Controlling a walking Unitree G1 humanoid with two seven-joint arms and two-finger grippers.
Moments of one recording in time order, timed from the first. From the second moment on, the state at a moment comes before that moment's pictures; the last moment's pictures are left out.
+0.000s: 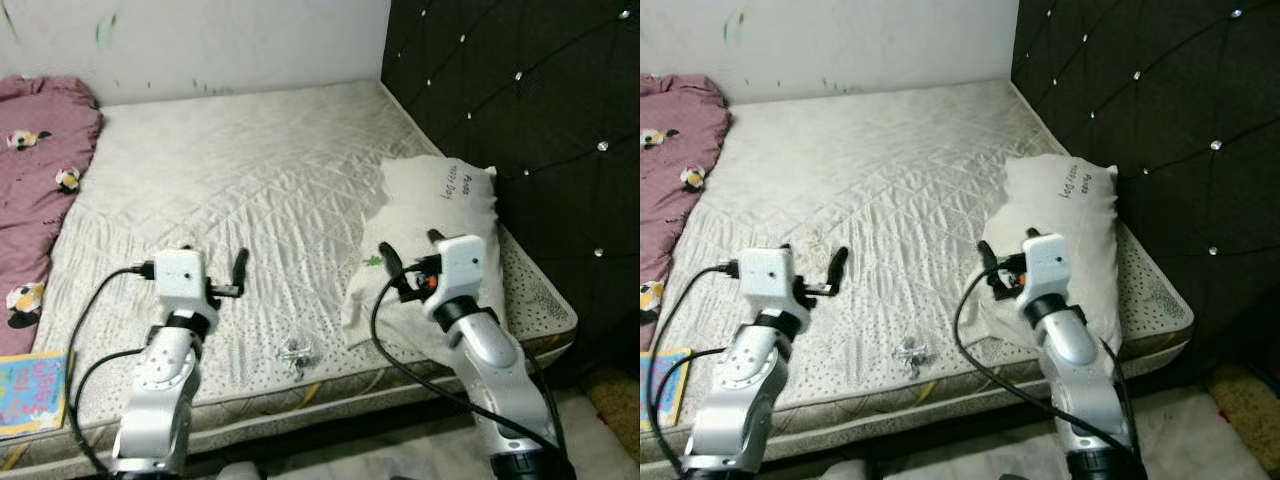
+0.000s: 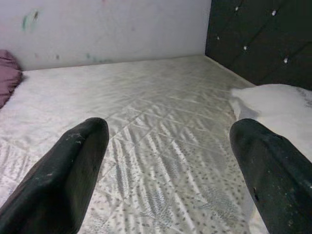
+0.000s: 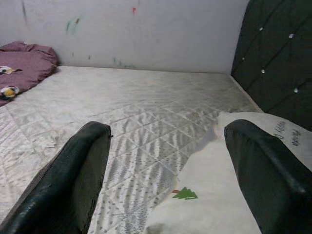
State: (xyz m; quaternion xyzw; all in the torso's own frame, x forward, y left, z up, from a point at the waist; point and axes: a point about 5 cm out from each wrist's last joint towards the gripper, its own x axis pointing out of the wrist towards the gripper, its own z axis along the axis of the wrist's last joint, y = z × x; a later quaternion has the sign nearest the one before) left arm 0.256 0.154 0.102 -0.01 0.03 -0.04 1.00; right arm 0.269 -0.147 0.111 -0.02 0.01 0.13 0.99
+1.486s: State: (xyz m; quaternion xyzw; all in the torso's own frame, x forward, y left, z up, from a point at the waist) left arm 0.252 0.157 0.099 0.03 0.03 -0.04 1.00; right arm 0.277 -0.164 0.118 0.01 -0.02 0.04 1.00
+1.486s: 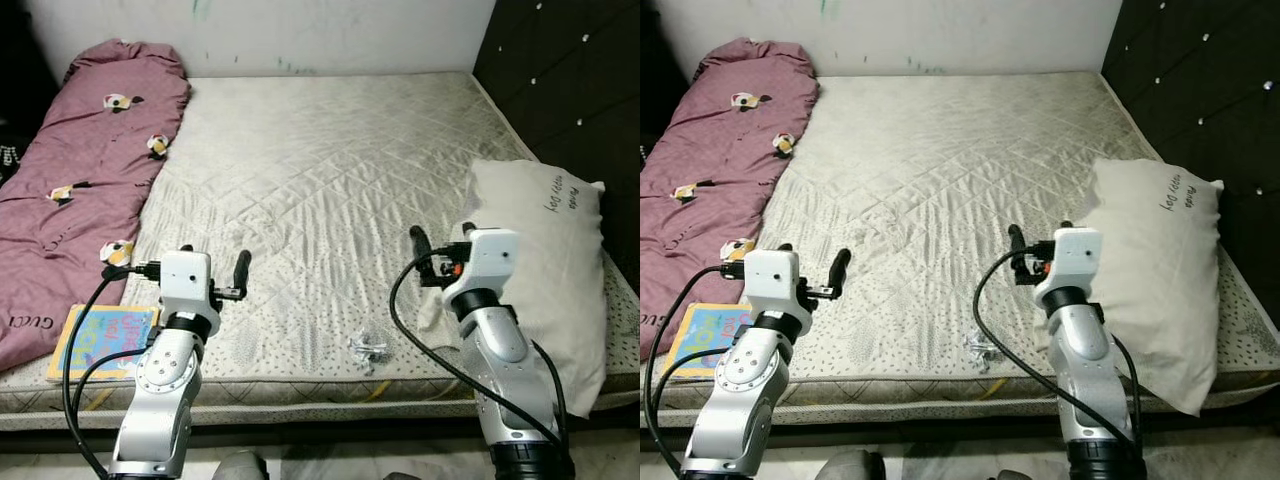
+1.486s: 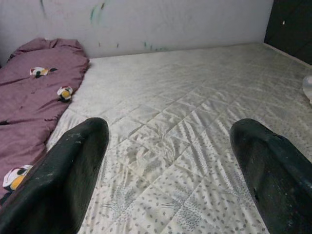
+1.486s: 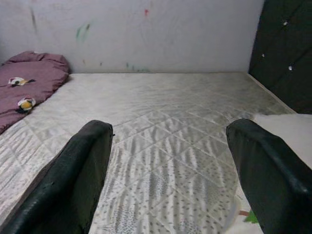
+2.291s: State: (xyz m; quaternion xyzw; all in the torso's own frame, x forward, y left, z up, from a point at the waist) left arm 0.254 0.158 0.104 0.03 0.01 -0.04 1.00; right arm 0.275 -0.166 0.115 0.01 -0.01 0.02 1.00
